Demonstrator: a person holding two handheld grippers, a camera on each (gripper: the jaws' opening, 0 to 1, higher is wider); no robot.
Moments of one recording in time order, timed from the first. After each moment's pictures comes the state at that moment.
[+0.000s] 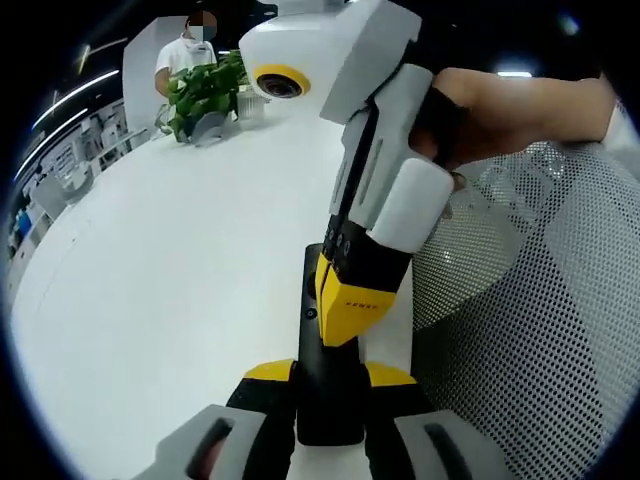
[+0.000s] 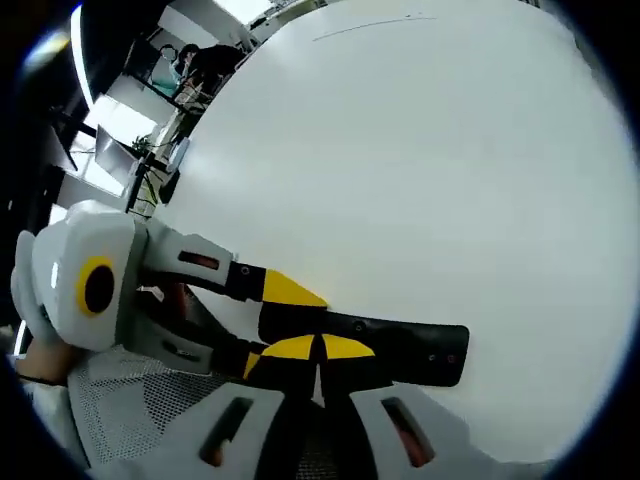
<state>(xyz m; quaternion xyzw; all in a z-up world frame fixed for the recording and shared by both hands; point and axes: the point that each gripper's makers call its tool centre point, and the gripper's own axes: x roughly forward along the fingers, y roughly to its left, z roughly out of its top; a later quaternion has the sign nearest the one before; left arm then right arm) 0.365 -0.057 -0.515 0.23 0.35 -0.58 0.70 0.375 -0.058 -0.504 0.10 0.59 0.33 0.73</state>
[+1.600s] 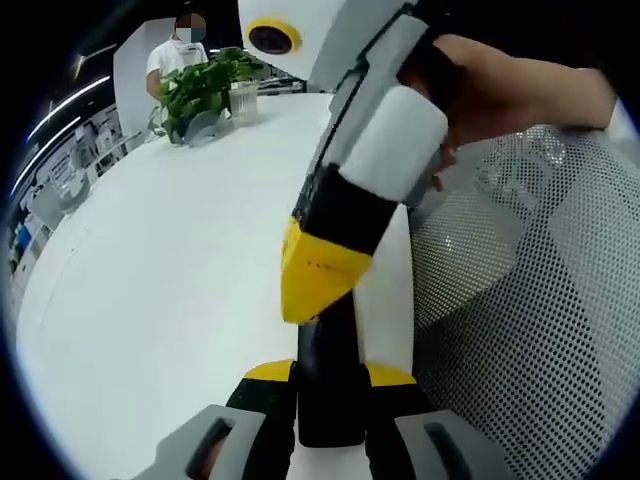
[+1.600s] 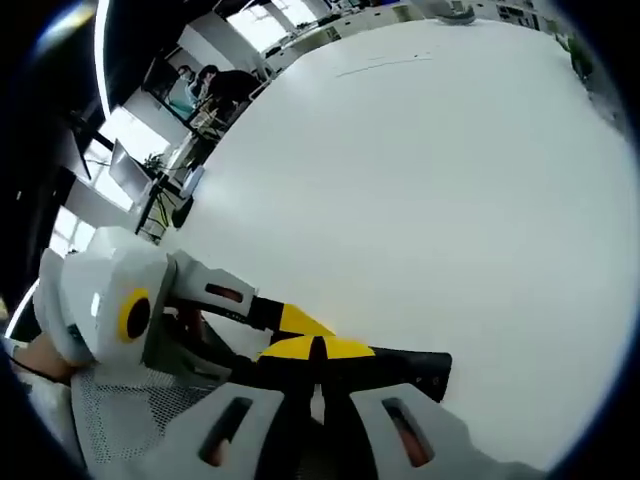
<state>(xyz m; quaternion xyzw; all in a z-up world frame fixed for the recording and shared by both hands) 0.366 -0.059 -0.516 0.26 0.35 -0.58 0.69 0.395 -0.075 -0.476 0.11 0.52 0.31 0.79</state>
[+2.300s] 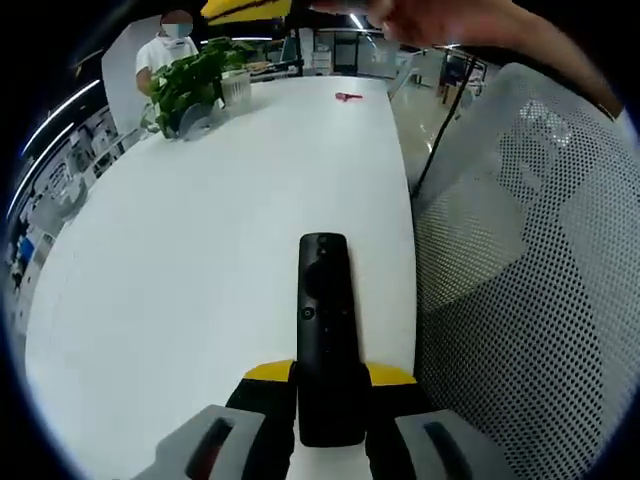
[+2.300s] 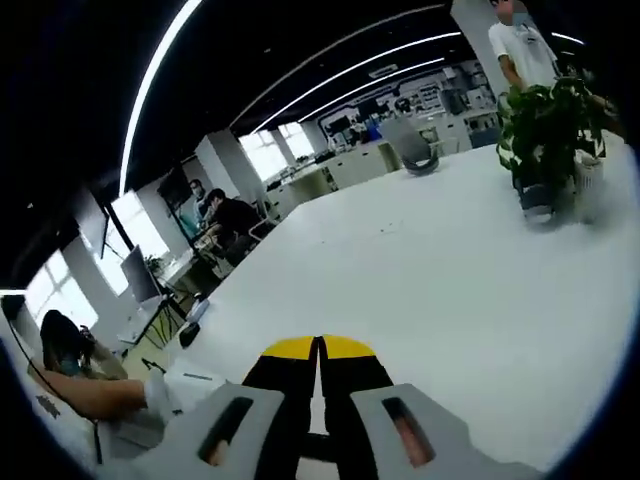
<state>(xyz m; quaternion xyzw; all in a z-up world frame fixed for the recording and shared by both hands) 0.365 -0.059 -0.517 0.30 0.37 -0.56 0.68 0.441 -0.156 -0.316 0.17 0.23 0.26 0.92</state>
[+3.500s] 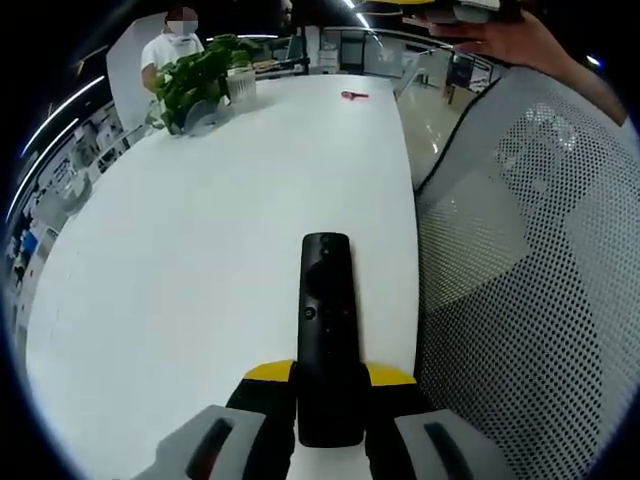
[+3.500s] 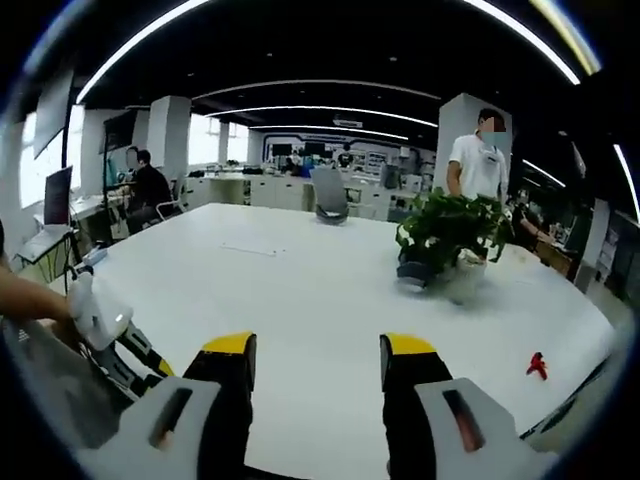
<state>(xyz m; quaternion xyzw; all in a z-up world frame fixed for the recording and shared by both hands) 0.366 -0.059 -0.517 0.30 0.37 -0.55 0.69 0.391 -0.246 -0.323 -0.06 0.19 0.07 0.98</state>
